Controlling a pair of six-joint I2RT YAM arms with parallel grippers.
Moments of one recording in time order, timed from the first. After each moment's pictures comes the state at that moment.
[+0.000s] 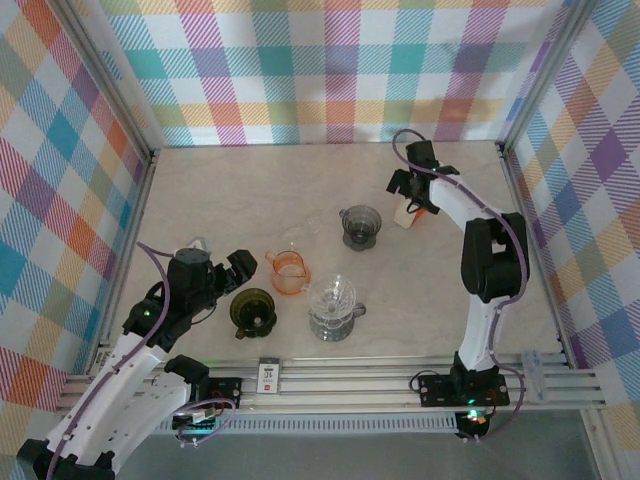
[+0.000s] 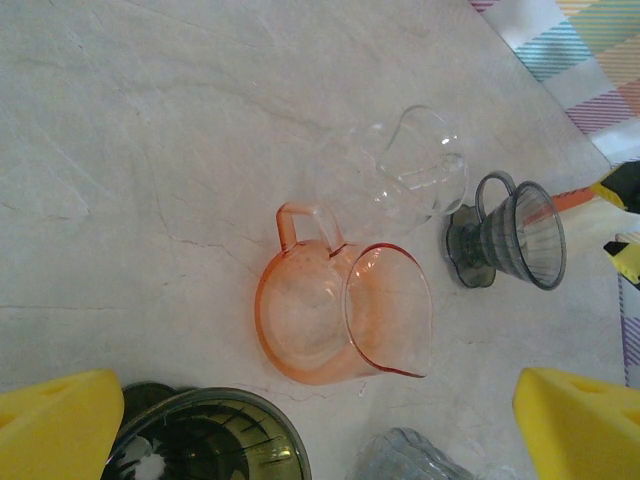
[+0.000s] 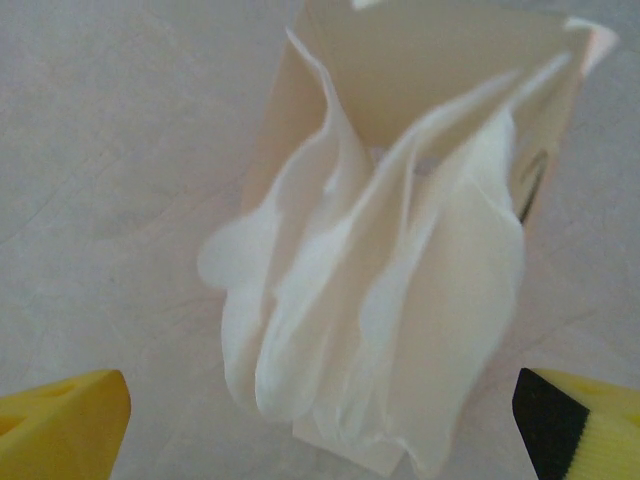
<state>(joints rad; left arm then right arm) -0.41 0.66 0.66 -0.66 -0.03 -0.89 0.21 1.99 1.57 -0.58 0.18 0.62</state>
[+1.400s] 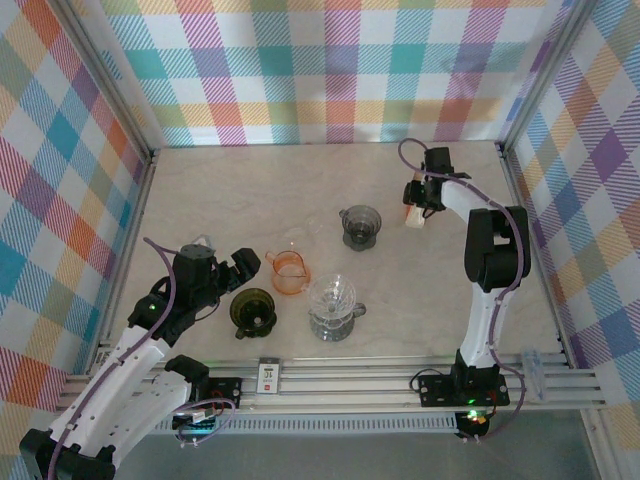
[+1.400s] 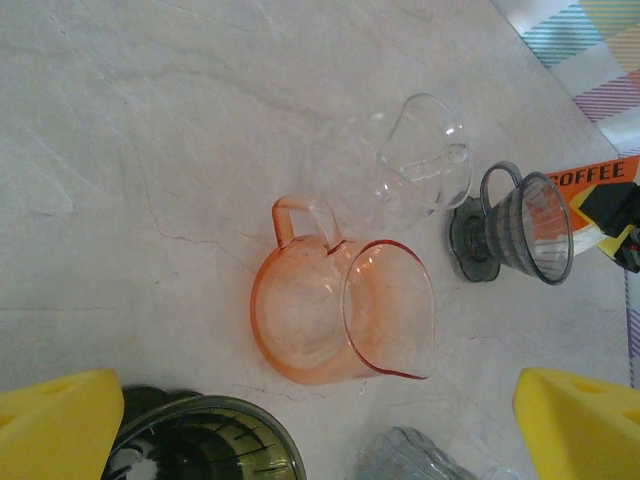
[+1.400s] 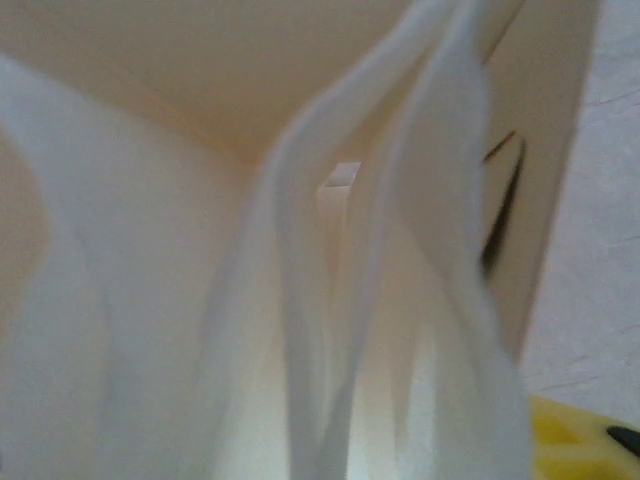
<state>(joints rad) -0.41 0.71 0.66 -0.62 -0.02 -0.89 0.10 2.07 1.51 -0.44 -0.02 0.24</state>
